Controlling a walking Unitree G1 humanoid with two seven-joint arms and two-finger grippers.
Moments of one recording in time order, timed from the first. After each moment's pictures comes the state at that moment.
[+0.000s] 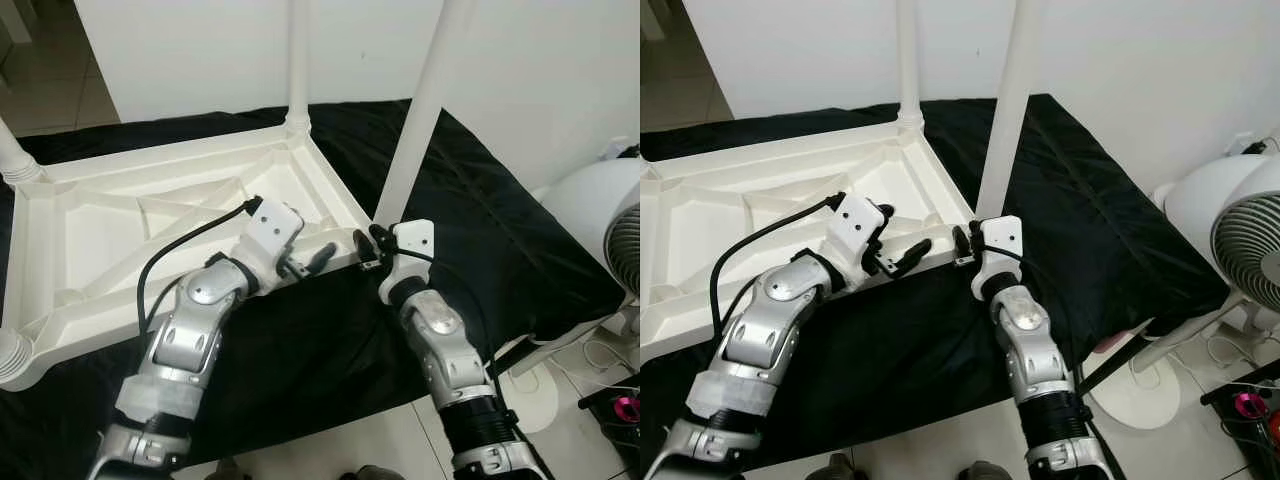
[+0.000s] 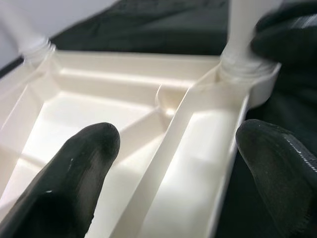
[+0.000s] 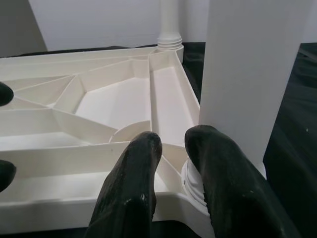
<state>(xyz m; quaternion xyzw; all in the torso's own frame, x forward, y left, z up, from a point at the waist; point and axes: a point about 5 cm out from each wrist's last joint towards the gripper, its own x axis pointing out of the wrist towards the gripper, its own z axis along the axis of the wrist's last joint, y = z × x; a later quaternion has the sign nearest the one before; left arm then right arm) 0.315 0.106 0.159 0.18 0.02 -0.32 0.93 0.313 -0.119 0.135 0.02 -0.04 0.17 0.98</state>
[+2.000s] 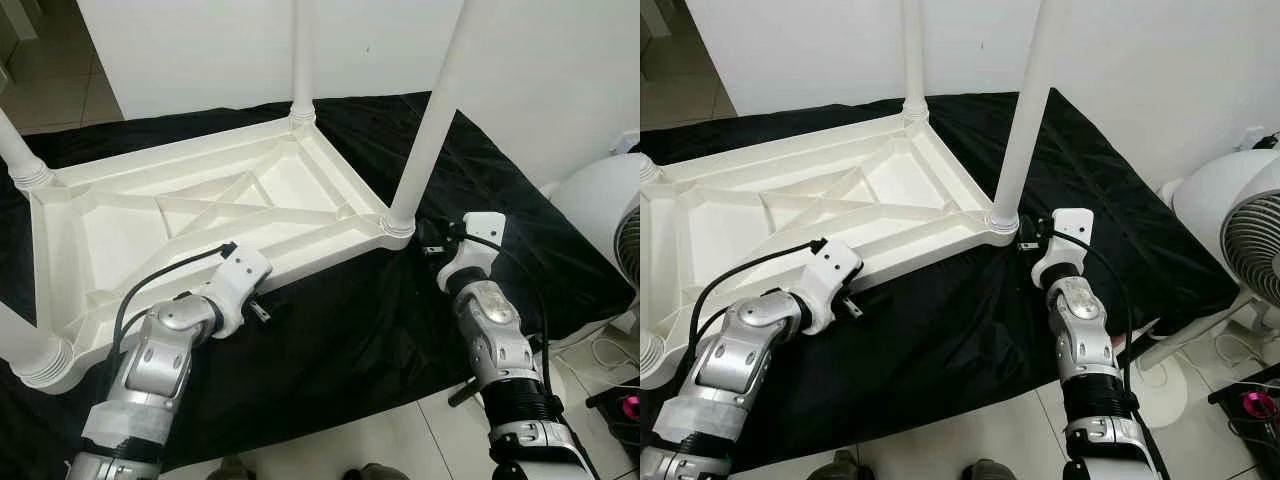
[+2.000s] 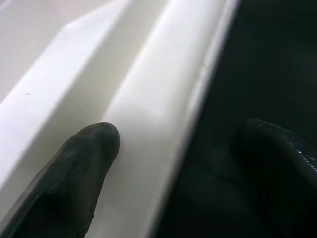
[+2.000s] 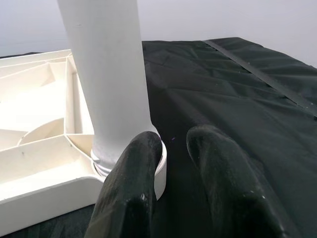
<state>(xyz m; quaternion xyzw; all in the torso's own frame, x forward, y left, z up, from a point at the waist) 0.293 0.135 0.122 0.16 0.16 -0.32 0.92 0.326 -0.184 0.136 0.01 -0.05 0.05 1.00</state>
